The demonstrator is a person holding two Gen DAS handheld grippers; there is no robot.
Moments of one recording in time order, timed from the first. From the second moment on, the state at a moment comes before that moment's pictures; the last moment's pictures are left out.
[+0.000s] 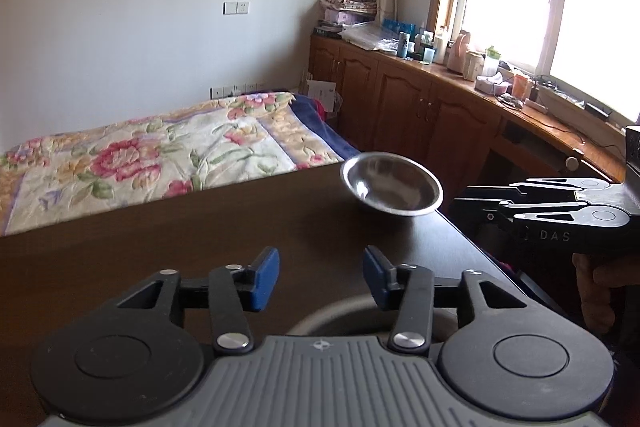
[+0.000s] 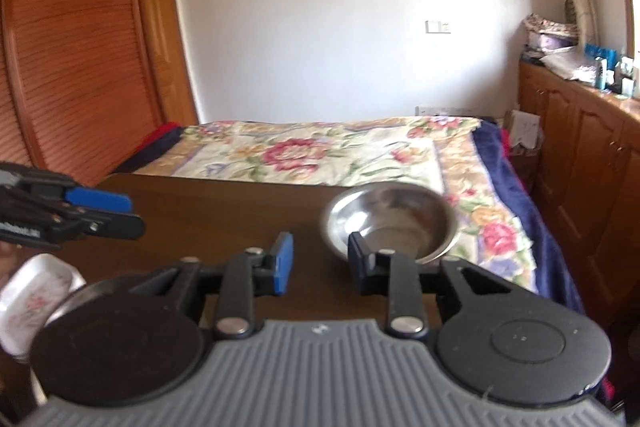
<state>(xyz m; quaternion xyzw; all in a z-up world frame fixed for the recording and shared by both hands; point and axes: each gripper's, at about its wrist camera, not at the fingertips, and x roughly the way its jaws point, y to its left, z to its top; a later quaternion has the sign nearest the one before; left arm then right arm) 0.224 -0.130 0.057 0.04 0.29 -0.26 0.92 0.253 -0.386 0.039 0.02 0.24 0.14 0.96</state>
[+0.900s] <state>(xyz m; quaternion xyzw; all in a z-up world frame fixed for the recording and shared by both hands) 0.307 -0.227 0.043 0.09 0.33 -0.28 0.90 0.318 -0.439 0.001 0.04 0.24 0.10 0.96</state>
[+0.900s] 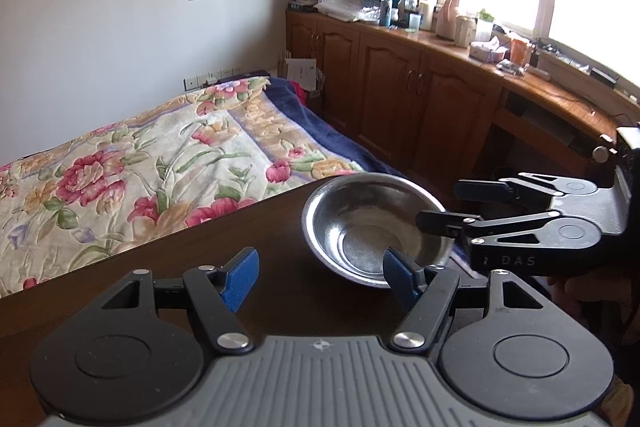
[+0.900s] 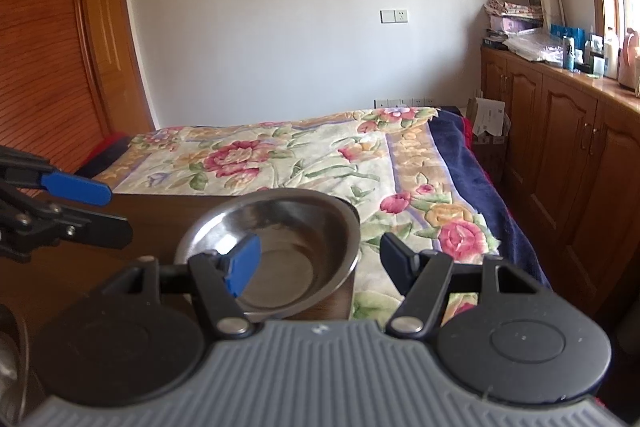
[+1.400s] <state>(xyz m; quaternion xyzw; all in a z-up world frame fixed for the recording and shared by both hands) 0.333 -0.251 0.024 0.11 0.35 -0.27 0.89 0.328 -0.449 -0.012 0.07 0.25 0.10 0.96</state>
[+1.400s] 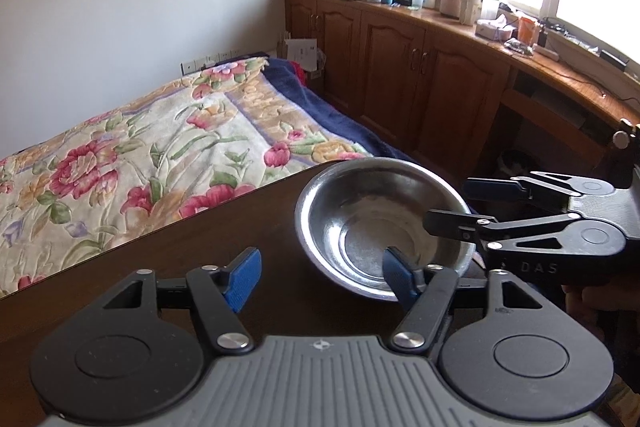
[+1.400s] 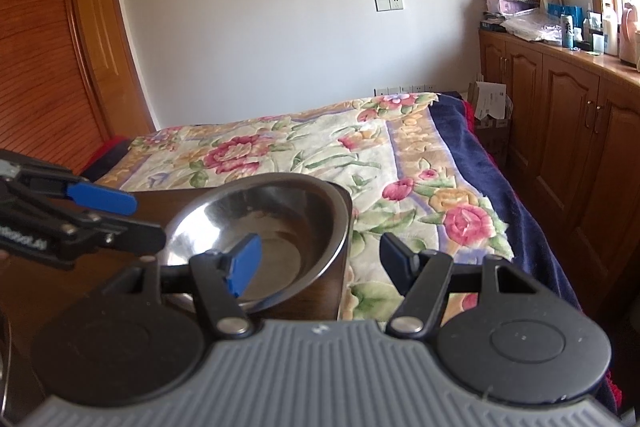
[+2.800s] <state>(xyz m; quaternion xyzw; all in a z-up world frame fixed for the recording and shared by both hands) 0.335 -0.234 0.033 0.05 0.40 -0.29 0.87 0.319 -0.450 -0.001 0.15 0.27 0.14 0.94</state>
